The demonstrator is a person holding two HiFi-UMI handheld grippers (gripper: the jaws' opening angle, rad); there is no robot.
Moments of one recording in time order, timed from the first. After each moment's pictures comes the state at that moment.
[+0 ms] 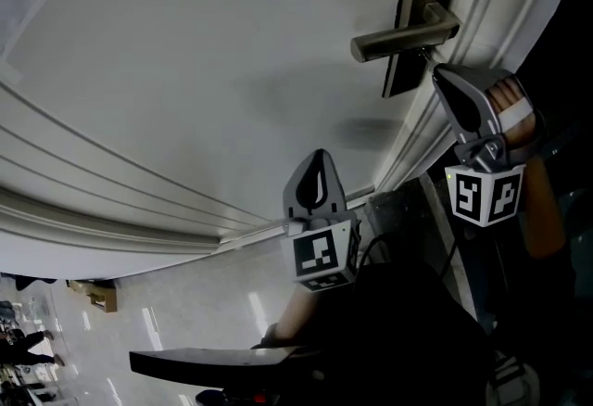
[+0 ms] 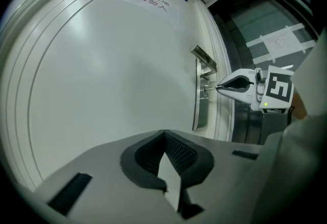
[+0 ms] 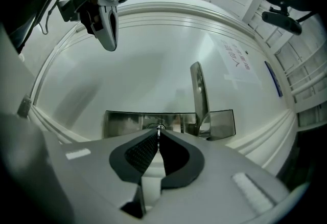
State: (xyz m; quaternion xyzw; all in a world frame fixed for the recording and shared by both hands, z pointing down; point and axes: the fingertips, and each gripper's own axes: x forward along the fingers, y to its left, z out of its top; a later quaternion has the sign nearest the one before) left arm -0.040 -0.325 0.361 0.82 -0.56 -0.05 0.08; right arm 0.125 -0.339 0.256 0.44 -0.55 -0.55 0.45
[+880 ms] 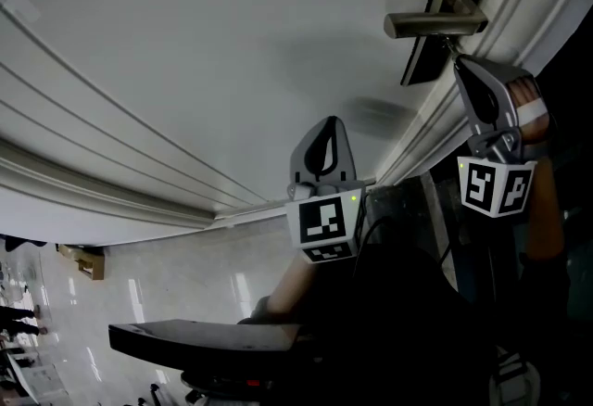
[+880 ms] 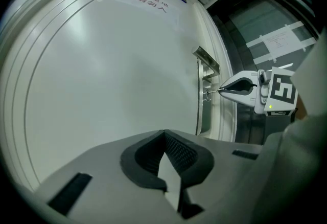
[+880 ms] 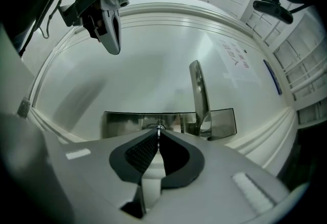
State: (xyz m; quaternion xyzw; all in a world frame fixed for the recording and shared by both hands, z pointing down) left arm -0.043 -0.335 0.351 0.82 -0.56 -0.05 0.07; right arm 0.123 -0.341 0.252 0.45 -0.55 -0.55 0.44
